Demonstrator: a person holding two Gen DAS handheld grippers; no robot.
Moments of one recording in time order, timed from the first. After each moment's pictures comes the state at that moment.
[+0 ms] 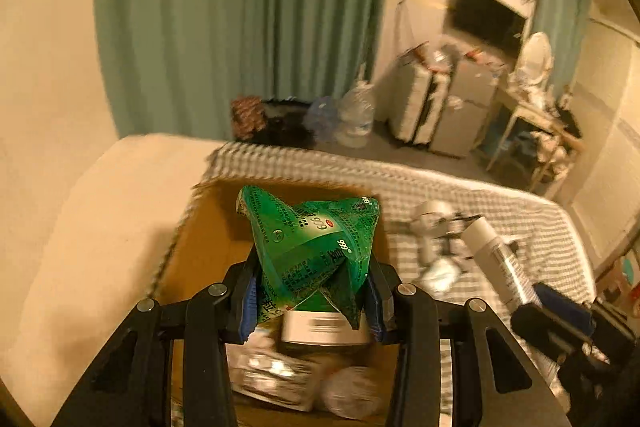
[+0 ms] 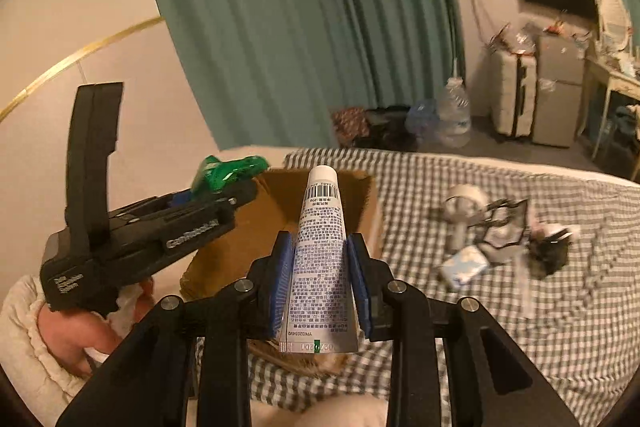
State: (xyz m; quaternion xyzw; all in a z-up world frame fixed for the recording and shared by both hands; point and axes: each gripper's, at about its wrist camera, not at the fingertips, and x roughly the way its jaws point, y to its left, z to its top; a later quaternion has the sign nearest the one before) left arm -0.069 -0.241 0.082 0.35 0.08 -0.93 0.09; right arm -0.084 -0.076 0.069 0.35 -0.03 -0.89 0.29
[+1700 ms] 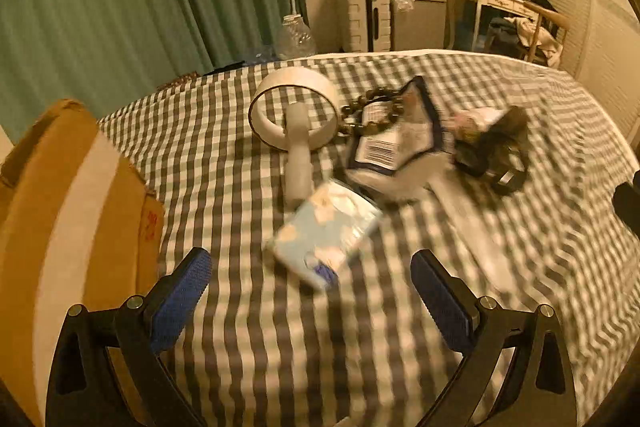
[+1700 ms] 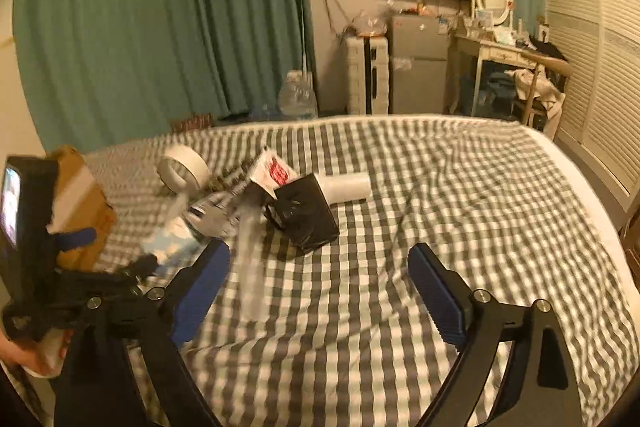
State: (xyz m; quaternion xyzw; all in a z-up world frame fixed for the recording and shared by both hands) left arm -0.205 -0.007 -0.106 0.43 -0.06 -0.90 0.03; right arm -0.178 0.192 -0.086 0.34 -0.03 -0.94 0.06
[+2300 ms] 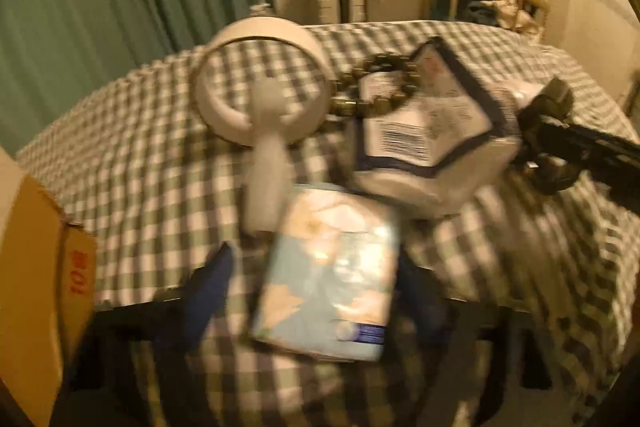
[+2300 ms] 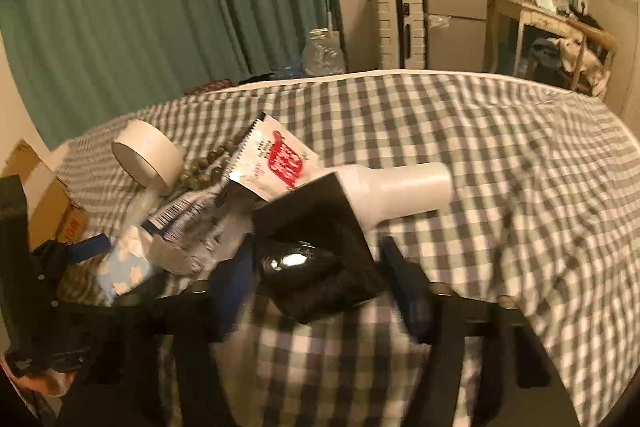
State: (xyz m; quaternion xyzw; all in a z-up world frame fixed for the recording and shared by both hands) left arm -0.237 -0.013 -0.154 0.44 -0.06 -0.90 -0.04; right arm -0.262 0.175 -0.138 0.39 -0.03 -0.92 0.11
